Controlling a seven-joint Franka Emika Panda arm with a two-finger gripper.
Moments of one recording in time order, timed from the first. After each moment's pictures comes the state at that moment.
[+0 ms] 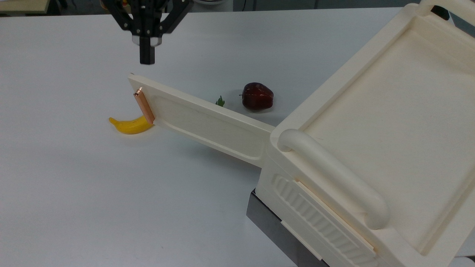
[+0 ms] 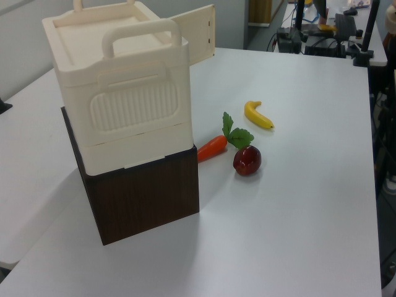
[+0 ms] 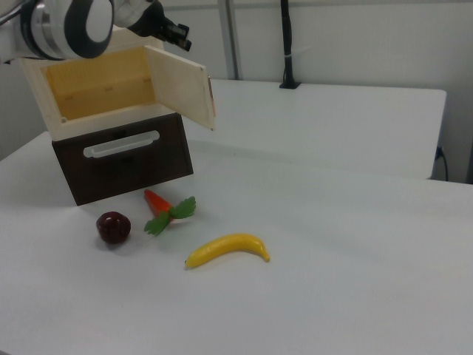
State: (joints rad) arm 0.05 0.18 -0.01 -1.45 -0.07 2.49 0.20
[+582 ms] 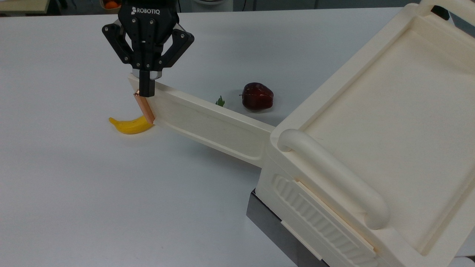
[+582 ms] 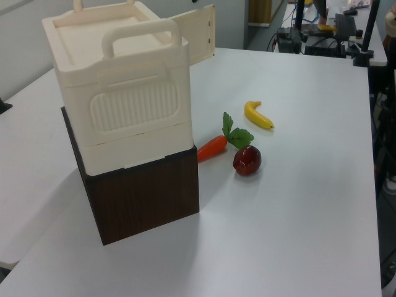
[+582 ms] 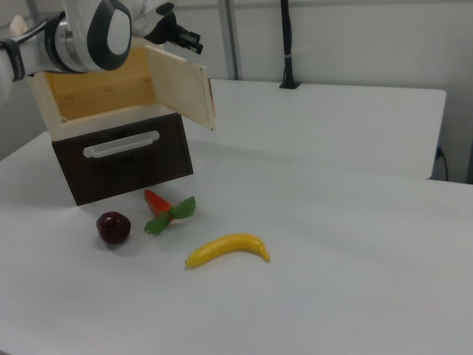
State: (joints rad) arm 0.05 0.28 -0.01 -1.39 -0.12 2.58 0.30
